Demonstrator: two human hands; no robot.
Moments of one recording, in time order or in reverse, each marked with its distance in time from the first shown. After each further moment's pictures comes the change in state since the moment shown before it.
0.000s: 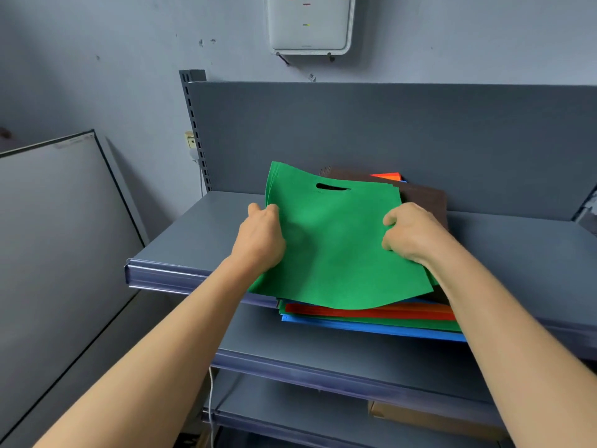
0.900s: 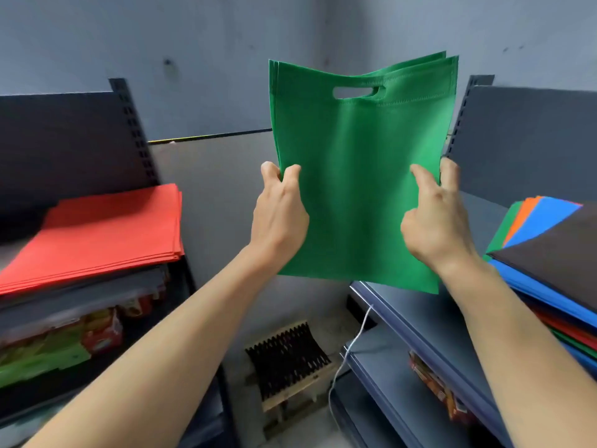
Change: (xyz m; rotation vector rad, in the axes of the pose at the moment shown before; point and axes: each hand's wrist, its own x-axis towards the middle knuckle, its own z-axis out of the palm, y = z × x) left_hand -0.257 -0.075 -0.122 0.142 0.723 -0.563; right_hand -0.173 -0.137 0.051 0.255 -0.047 -0.937
